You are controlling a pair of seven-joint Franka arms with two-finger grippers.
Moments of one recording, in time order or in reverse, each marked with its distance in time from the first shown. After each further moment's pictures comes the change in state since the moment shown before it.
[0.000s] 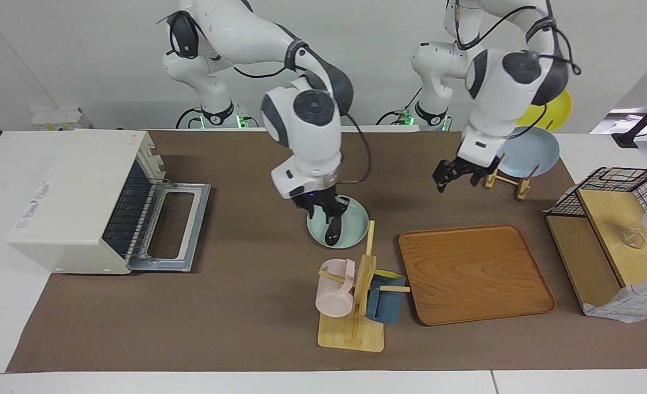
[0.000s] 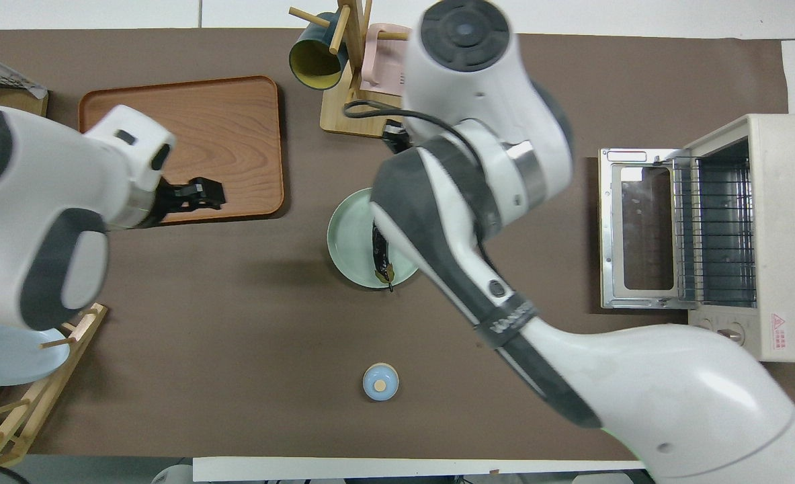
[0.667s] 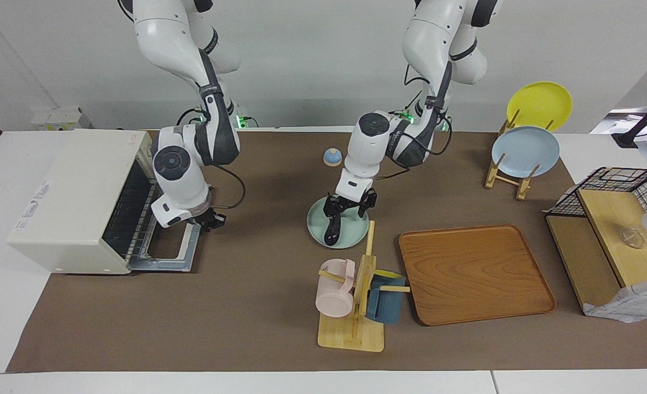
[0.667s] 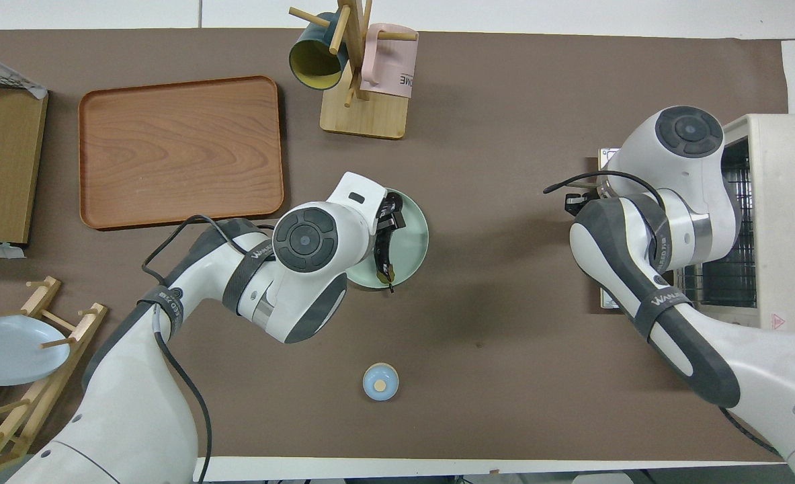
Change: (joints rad) left arm -0.275 0.286 -0.004 0.031 -0.041 0.343 -0.280; right arm -0.301 -0.154 0.003 -0.624 -0.112 0.361 -0.362
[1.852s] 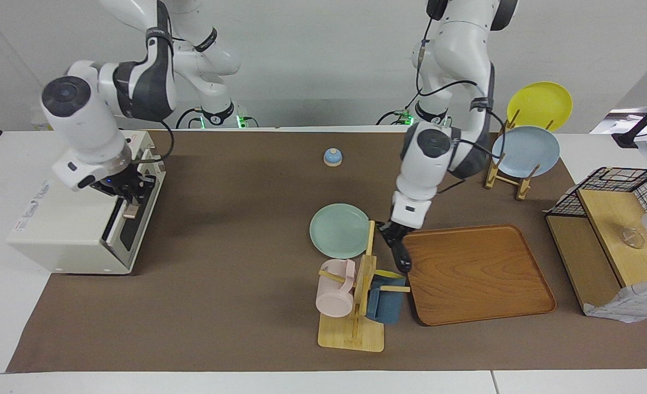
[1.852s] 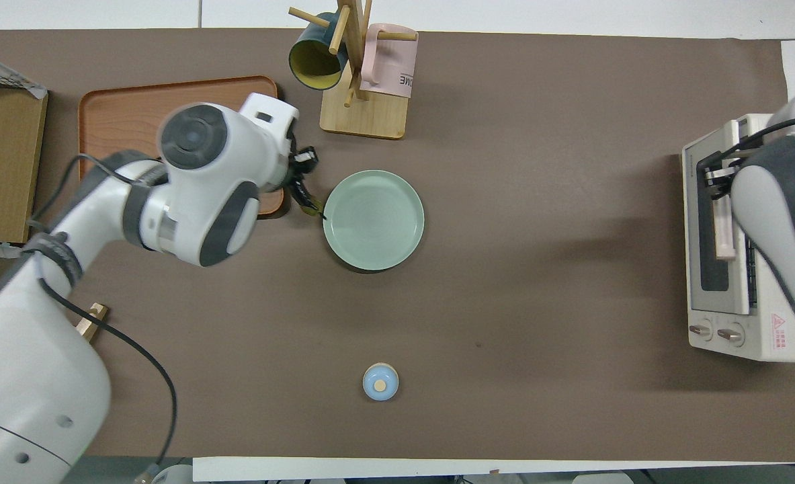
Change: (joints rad) left arm 0.358 0.020 0.047 0.182 0.015 -0.207 0.350; right arm -0.237 -0.226 0.010 0.274 0.042 -0.388 -0.463
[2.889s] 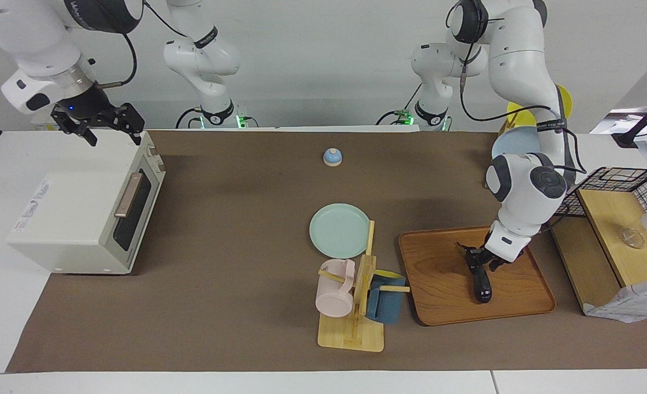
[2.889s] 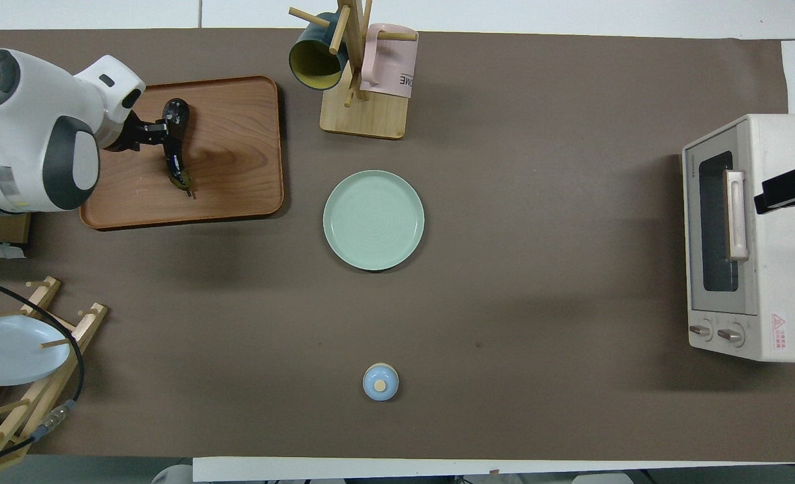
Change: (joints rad) left arm 0.244 0.046 -0.010 0.069 0.000 -0.076 0.493; right arm 0.051 -0.054 -0.037 0.193 0.031 -0.299 -0.003
